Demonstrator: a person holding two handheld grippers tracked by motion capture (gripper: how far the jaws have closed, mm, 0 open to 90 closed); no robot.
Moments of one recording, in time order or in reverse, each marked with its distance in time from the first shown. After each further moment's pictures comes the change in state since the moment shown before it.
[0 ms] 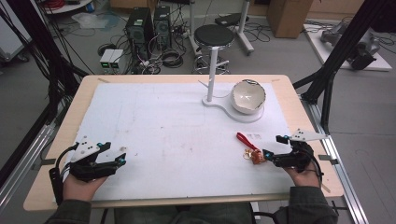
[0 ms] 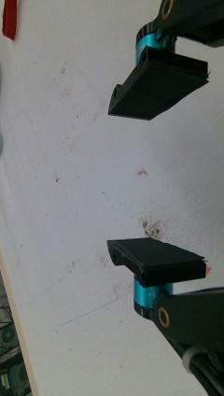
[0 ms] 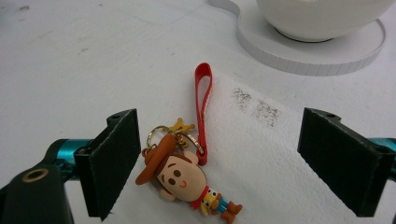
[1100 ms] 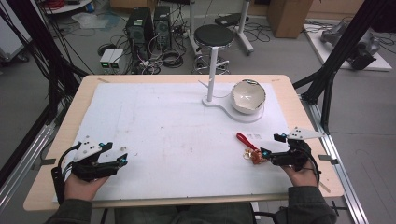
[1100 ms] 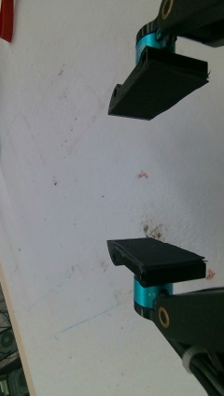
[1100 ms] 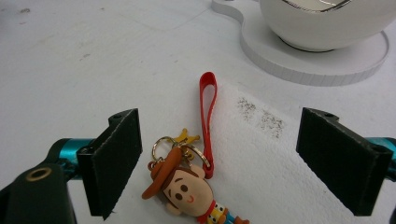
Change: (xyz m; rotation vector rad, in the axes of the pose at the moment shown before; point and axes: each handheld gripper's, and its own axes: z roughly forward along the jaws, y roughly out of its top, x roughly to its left) left arm -0.002 0.000 0.003 0.007 -0.011 0.006; right arm 0.006 0.008 0.004 0.001 -0.005 -0.010
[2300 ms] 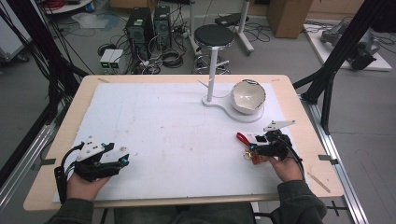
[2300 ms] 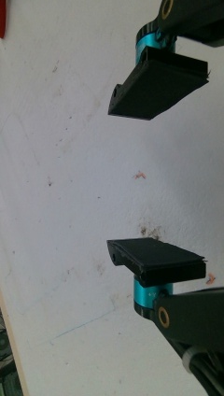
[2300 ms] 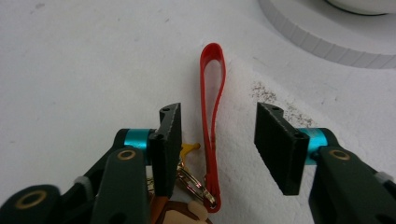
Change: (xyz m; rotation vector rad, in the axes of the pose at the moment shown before) left arm -0.001 -0.002 0.006 0.018 -0.001 0.005; right arm 0.004 0.019 0.055 0.243 -0.021 -0.044
